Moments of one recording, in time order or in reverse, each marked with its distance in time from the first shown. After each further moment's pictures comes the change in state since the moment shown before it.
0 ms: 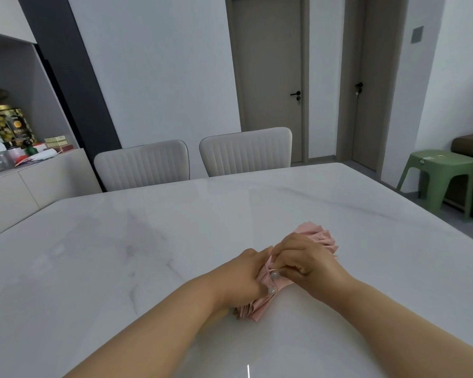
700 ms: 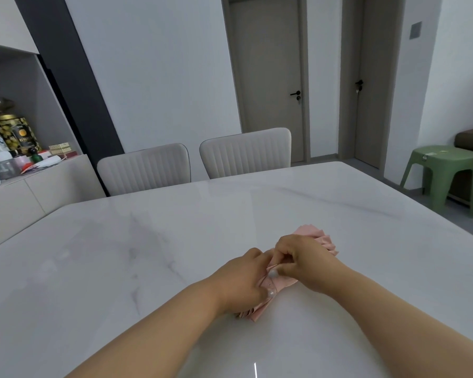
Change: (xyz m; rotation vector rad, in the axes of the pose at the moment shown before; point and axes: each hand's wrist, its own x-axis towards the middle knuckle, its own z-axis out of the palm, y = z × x) left_hand -0.004 0.006 0.006 0.197 0.038 0.049; right_hand 0.010 -0.011 -0.014 0.060 -0.184 0.395
